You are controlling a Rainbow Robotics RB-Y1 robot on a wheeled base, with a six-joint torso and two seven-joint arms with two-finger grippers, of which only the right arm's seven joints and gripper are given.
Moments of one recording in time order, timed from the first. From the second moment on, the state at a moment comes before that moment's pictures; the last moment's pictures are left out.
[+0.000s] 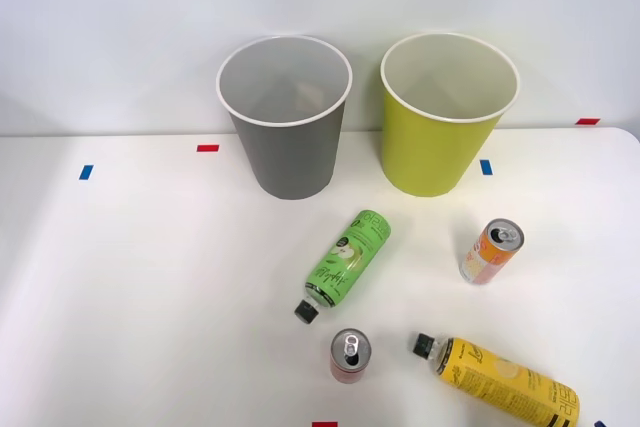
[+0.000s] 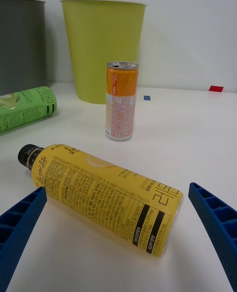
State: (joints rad) arm 1.02 -0.26 0.21 -1.74 0.02 -0.87 1.50
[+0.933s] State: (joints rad) arm 1.02 -0.26 0.21 -1.74 0.02 -0.87 1.50
